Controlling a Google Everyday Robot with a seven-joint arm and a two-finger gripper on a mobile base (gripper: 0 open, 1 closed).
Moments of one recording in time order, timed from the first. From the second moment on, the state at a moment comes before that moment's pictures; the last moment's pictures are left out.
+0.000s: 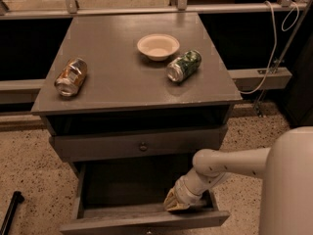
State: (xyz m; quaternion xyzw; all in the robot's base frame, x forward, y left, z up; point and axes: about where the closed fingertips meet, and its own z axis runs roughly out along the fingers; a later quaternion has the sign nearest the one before) arm 0.426 -0.053 0.405 -0.76 0.59 0.26 0.15
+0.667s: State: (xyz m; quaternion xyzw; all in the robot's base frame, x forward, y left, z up) arm 0.445 -0.070 0.471 -0.71 0.61 0.23 0.28
